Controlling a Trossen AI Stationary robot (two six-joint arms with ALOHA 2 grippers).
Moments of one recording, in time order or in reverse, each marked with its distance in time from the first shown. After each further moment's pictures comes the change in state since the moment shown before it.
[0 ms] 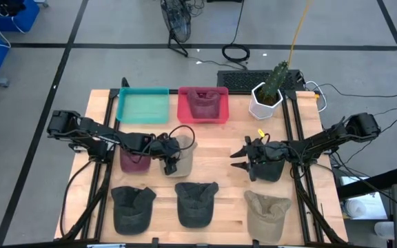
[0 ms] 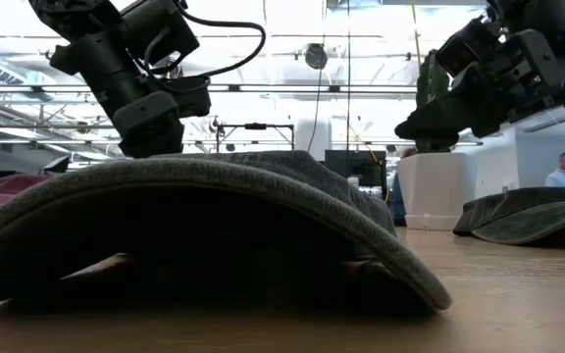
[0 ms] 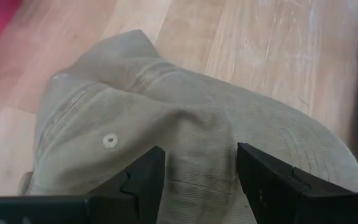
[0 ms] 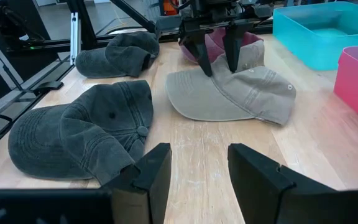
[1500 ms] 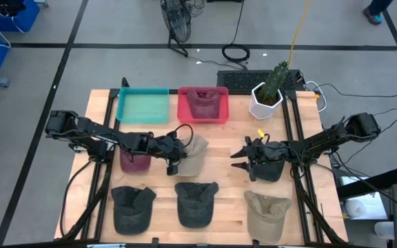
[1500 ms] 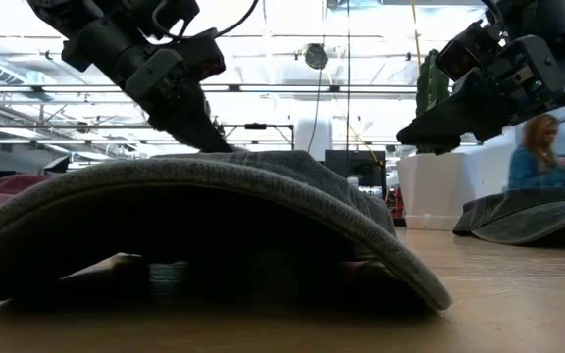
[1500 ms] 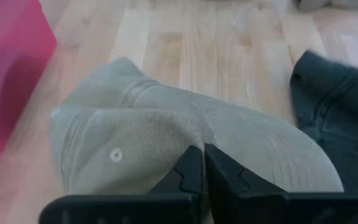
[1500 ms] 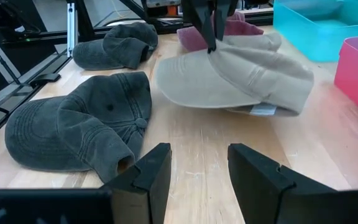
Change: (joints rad) left arm -0.002 -0.031 -0.001 0.246 0.052 0.246; right arm 0.000 0.000 0.001 -0.028 0.000 0.002
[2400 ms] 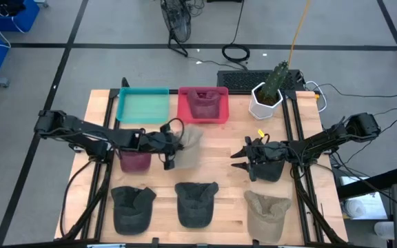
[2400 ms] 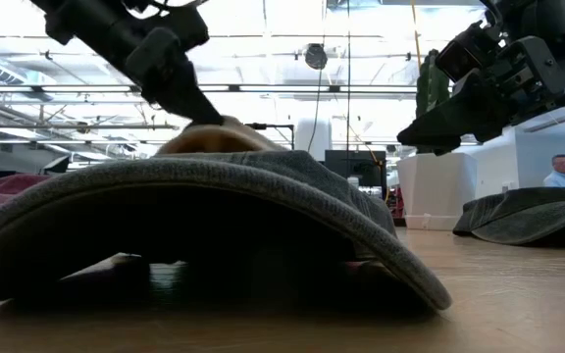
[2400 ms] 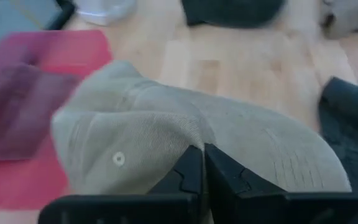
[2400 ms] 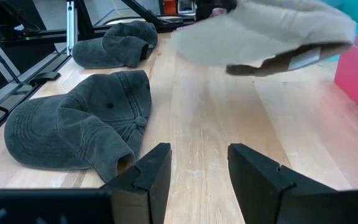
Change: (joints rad) left arm -0.012 -0.166 0.001 -0.107 -0.165 0.038; right arm 0.000 0.000 0.000 -0.006 0.000 0.000
